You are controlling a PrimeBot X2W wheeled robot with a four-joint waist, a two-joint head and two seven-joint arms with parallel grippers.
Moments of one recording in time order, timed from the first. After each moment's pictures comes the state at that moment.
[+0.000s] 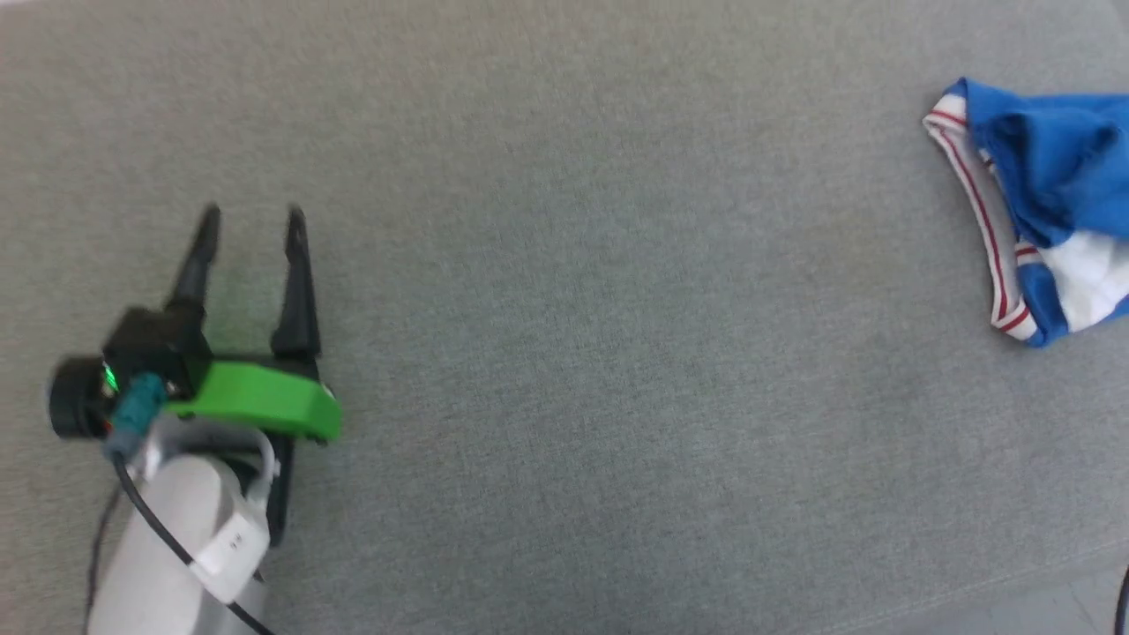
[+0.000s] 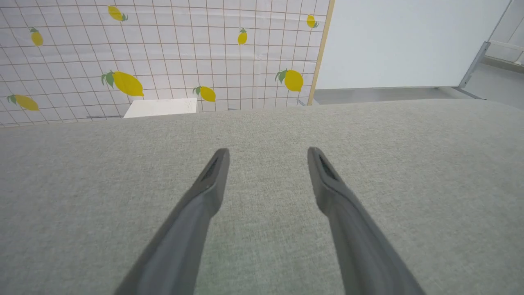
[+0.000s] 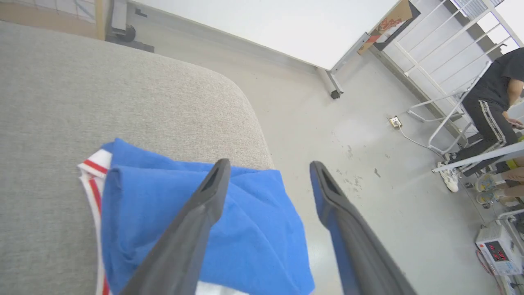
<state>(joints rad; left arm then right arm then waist) -0.31 0.31 -0.16 0.04 -0.28 0.10 -0.18 -0.71 -0.36 -0.28 0.50 -0.19 0.13 0.18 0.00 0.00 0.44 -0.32</state>
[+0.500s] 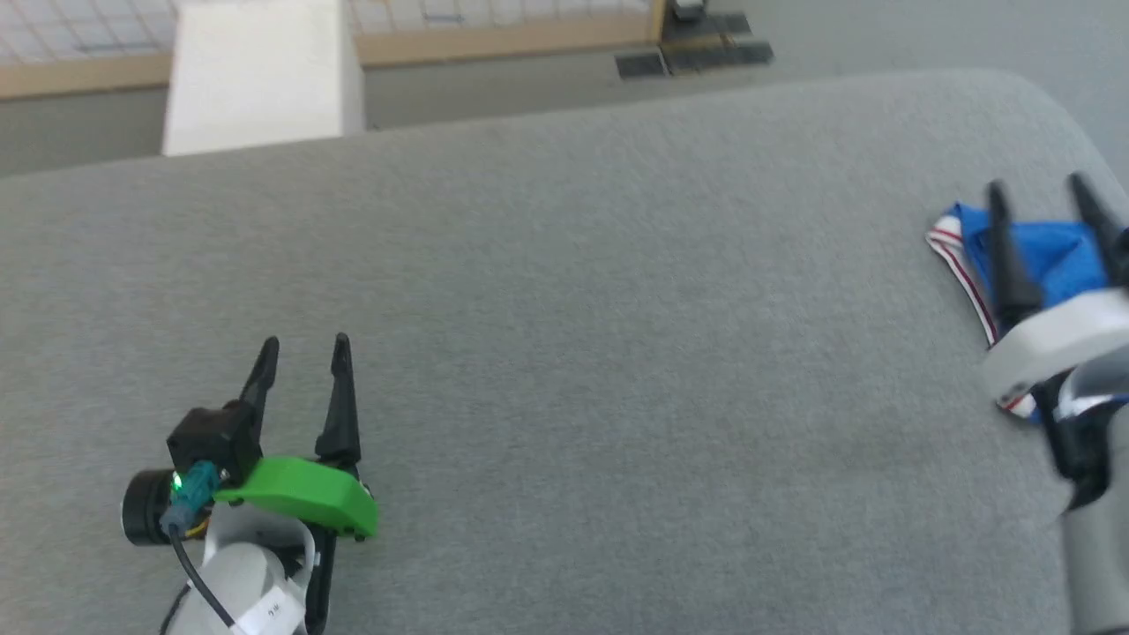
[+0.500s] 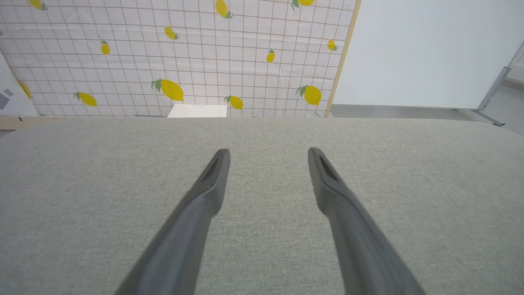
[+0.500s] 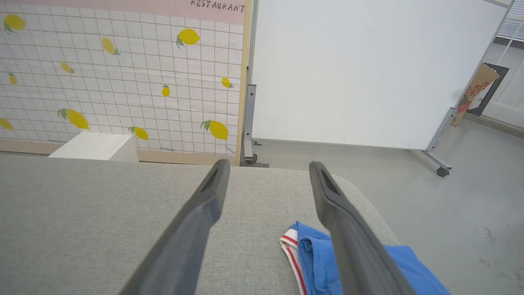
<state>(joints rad) -0.17 0.24 -0.18 0.19 -0.35 0.08 -0.23 -0.39 -0.22 -0.13 0.19 0.10 0.13 0.02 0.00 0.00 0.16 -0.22</state>
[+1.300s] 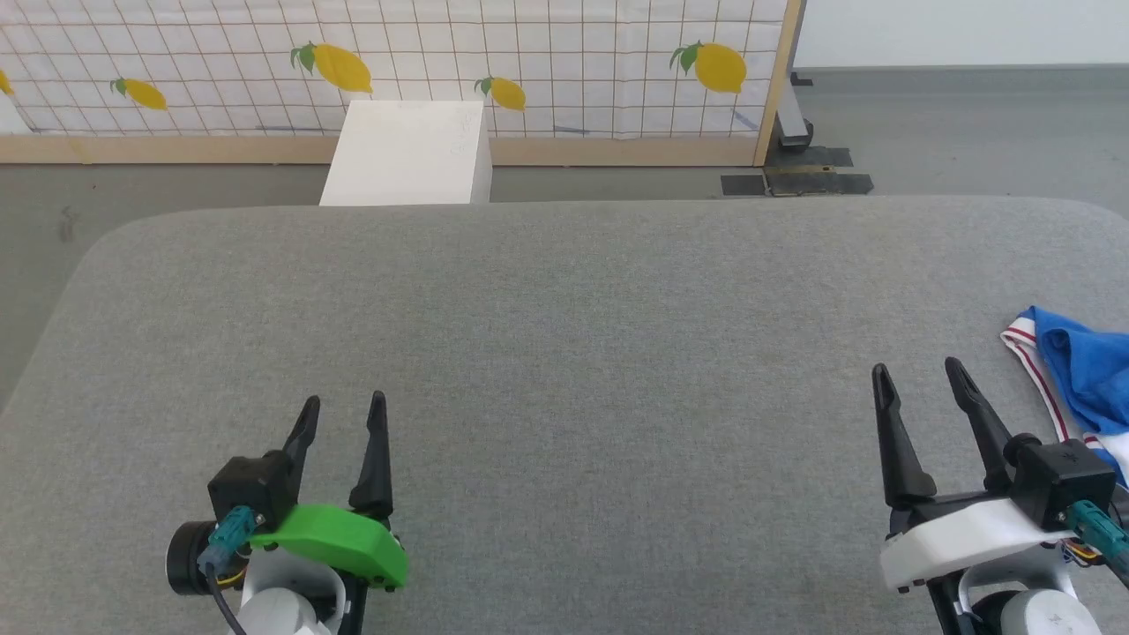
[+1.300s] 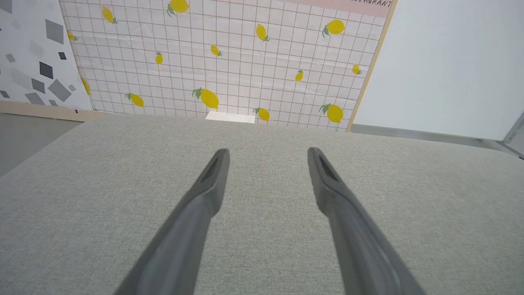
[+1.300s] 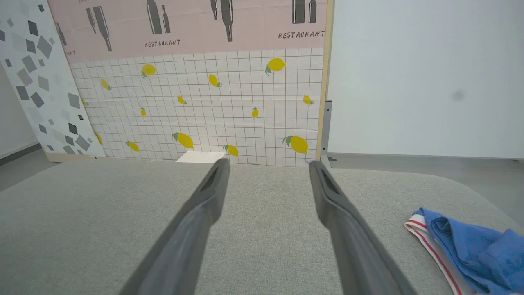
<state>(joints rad) -0.11 0.18 -0.18 0.25 -0.36 0.04 -0.25 0.00 -0.05 -0.04 -0.01 0.10 0.13 -0.12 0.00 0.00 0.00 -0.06</state>
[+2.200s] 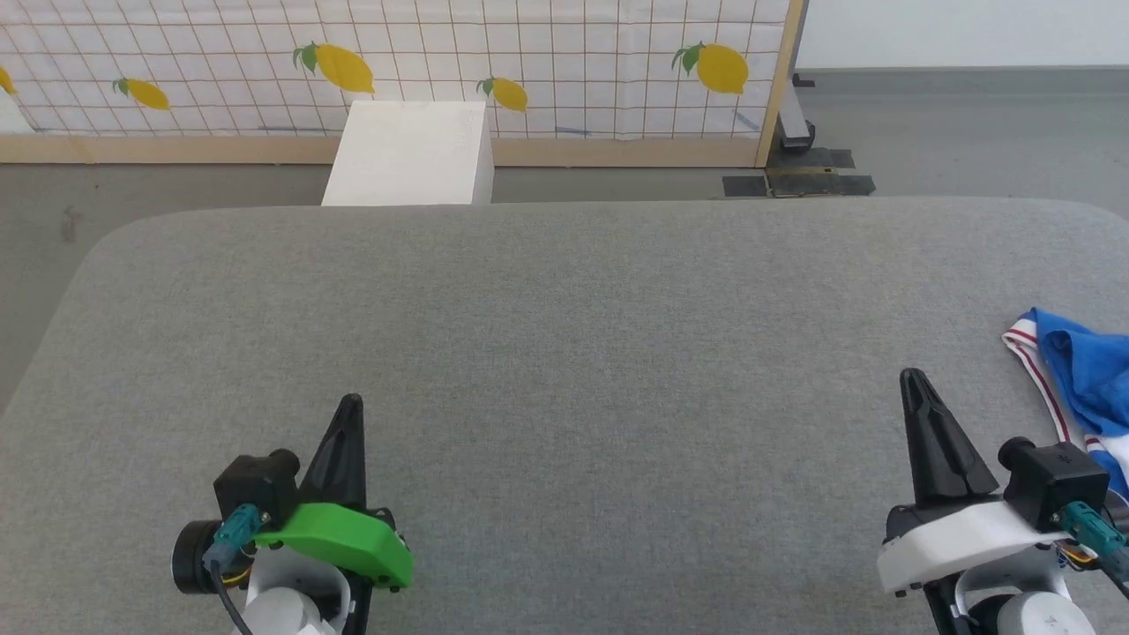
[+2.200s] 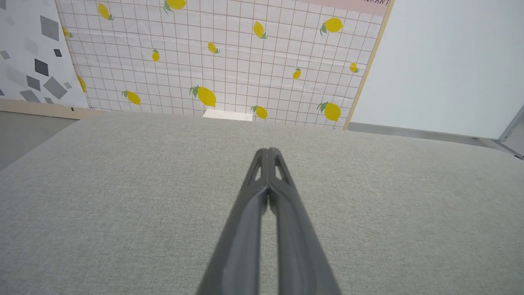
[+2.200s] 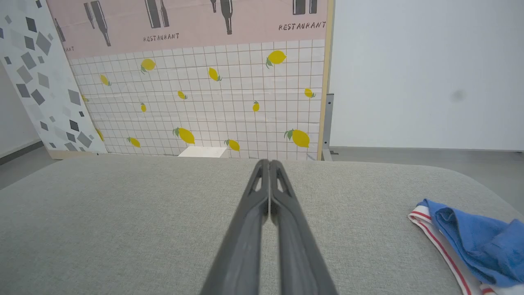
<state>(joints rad) -0.11 0.16 -0.17 0.25 -0.34 0.03 -0.24 0.00 -0.05 -0.04 0.02 0.11 0.13 -0.12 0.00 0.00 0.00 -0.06</state>
